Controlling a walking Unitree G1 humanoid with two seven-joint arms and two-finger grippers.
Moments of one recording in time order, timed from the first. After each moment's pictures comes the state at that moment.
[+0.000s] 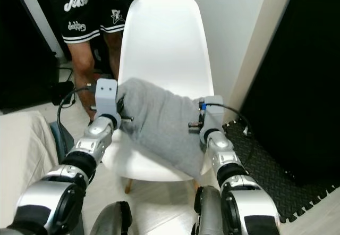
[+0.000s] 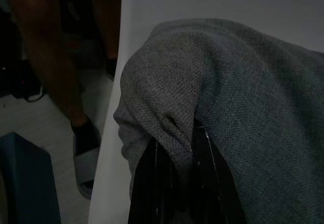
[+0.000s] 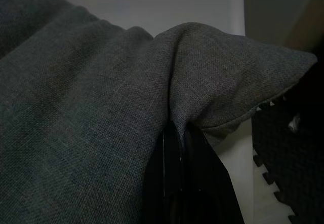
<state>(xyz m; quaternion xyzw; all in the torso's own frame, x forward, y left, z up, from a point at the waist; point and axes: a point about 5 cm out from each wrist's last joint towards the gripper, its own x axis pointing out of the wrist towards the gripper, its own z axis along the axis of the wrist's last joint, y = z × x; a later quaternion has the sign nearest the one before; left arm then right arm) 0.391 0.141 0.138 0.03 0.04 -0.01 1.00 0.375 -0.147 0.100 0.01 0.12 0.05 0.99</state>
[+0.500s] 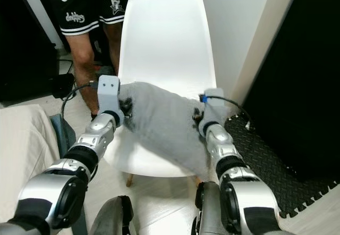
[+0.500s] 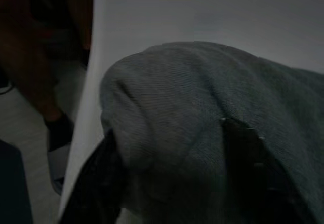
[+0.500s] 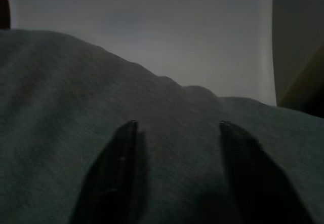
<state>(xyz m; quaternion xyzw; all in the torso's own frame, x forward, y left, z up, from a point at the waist) 0.393 0.130 0.141 0.00 0.05 -0.06 1.00 0.386 -0.143 0.121 0.01 0.08 0.06 0.99</state>
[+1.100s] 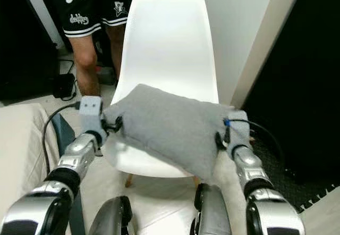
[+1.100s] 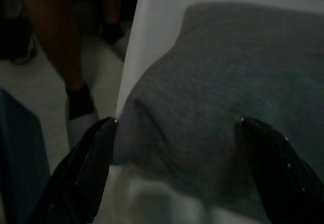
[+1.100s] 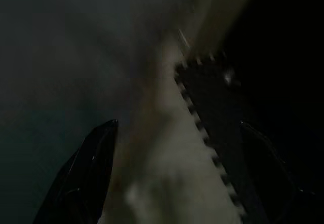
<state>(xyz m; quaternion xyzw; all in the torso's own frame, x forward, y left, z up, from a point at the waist) 0.356 0.190 0.090 -0.01 0.07 -0.02 1.00 0.323 -0.243 0.045 -0.08 0.20 -0.03 0.98</state>
